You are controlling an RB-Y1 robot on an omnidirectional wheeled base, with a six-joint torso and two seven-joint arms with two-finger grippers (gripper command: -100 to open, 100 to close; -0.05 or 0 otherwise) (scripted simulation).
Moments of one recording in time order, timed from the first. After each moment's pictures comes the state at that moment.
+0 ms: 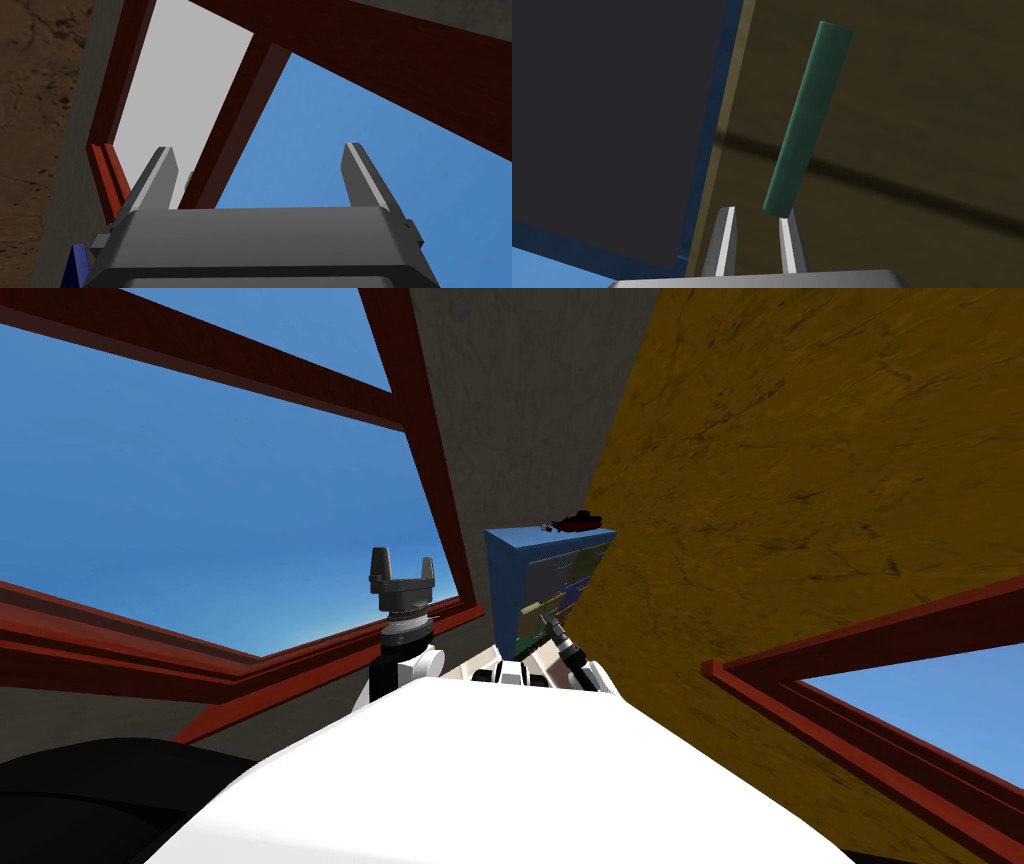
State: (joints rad) left arm 0.48 0.03 -0.05 -2.38 0.05 -0.61 0.03; right arm 0.21 -0.12 -0.01 -1.44 0.82 -0.81 2.50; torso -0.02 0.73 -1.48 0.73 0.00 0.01
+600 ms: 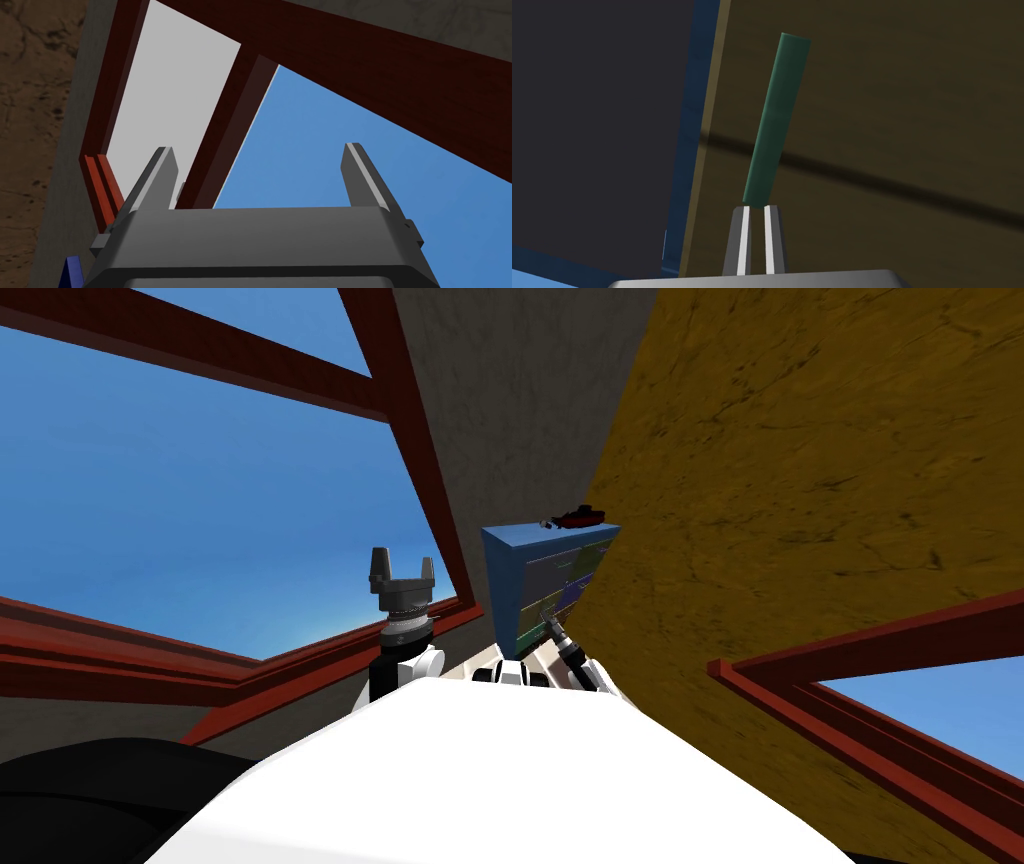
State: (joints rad) left arm 0.48 0.03 -0.05 -2.38 0.05 -0.61 0.03; right arm 0.20 -0.13 0.00 -1.44 0.82 -0.80 2.48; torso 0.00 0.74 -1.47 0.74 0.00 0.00
